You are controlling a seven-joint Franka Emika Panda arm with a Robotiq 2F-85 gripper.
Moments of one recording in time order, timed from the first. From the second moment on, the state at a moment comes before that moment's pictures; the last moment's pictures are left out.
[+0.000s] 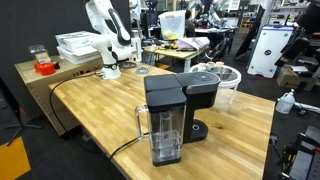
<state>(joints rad) 0.02 -0.91 0.11 -2.82 -0.17 2.23 -0.03</state>
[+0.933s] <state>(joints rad) -0.01 -0.81 0.01 -2.75 -0.17 2.25 -0.02</state>
